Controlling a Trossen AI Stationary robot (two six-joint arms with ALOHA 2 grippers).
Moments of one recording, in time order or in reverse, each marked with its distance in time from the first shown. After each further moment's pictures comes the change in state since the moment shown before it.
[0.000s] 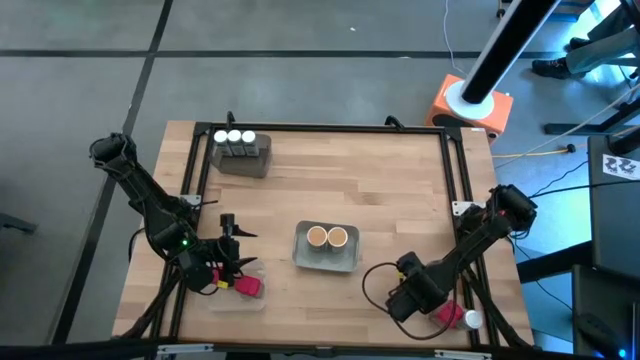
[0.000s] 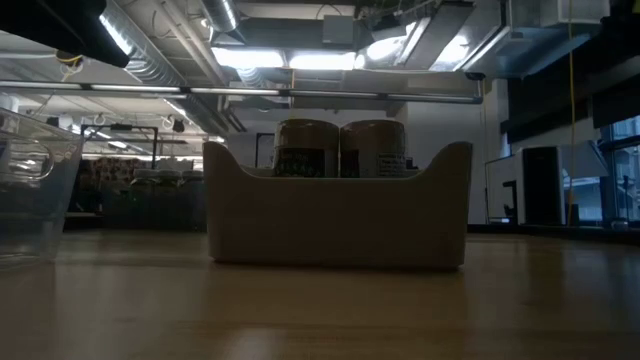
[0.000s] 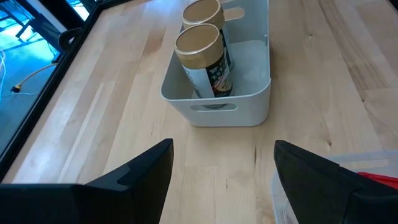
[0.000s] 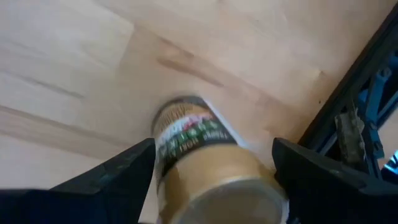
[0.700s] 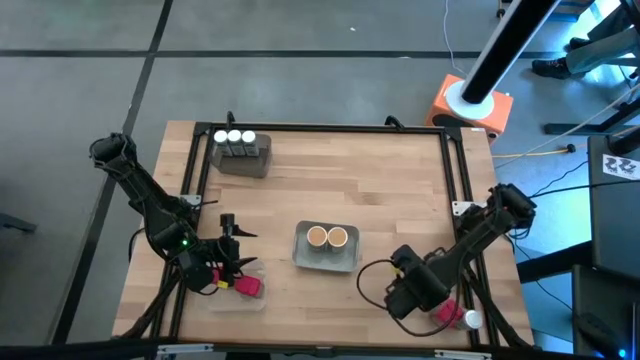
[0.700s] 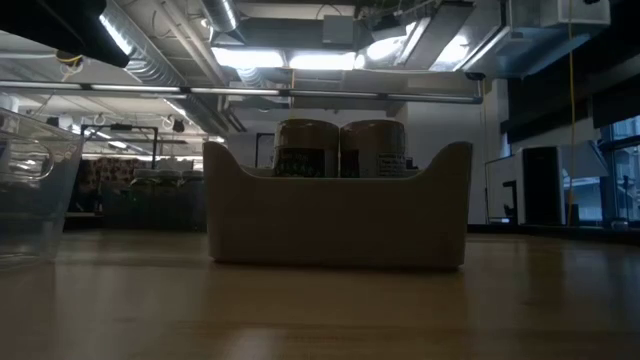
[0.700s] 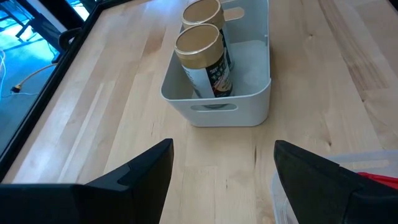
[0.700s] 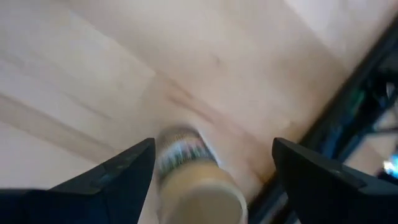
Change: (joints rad) left arm 0.000 0.000 0.000 0.000 0.000 0.000; right arm -0.028 0.000 0.155 -0.170 0.174 -0.159
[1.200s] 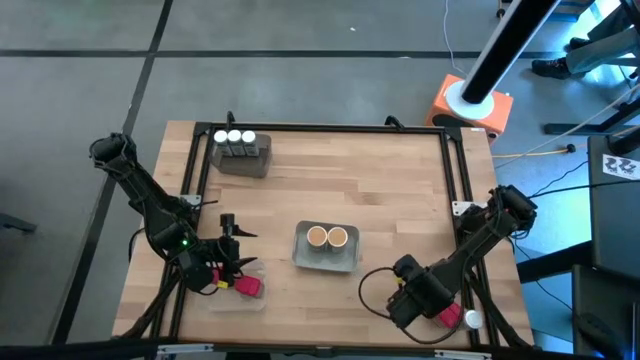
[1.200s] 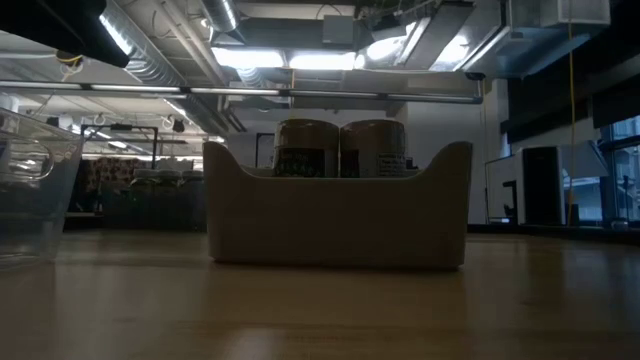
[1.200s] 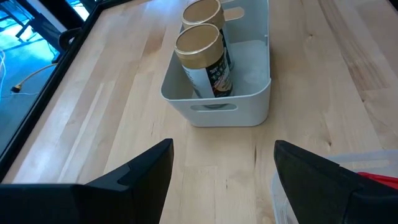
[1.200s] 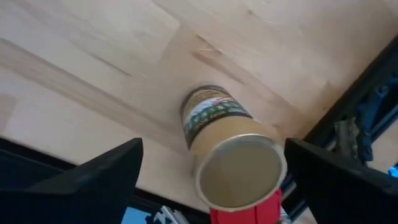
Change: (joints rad) left arm 0.000 0.000 0.000 0.000 0.000 0.000; right arm 0.037 0.005 0.000 0.084 -0.139 0.063
